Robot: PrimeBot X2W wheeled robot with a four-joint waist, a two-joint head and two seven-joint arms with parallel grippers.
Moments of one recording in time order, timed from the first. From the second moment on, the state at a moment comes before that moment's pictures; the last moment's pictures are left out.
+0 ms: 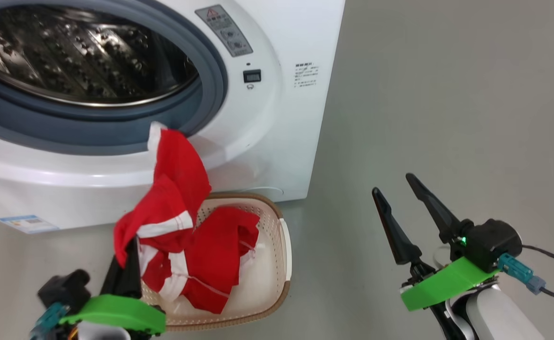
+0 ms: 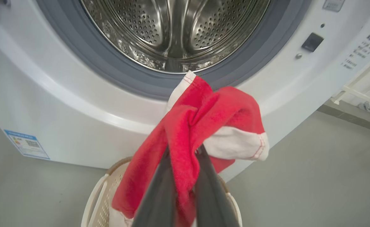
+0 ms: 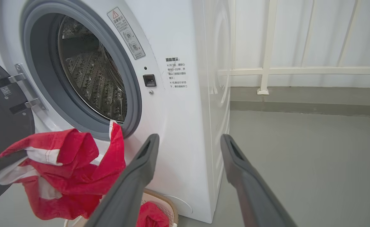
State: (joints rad) left arm -0.20 0.04 -0.01 0.39 -0.45 -0.05 -0.25; right arm -0.19 -0.13 0.24 0.18 0.35 0.12 -0.26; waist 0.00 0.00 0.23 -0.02
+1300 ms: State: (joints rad) left arm -0.72 0.03 -0.22 1.28 -0.52 -0.10 -0.19; right arm -0.32 -0.13 0.27 0.19 0.38 0.12 -0.26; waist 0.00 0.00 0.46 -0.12
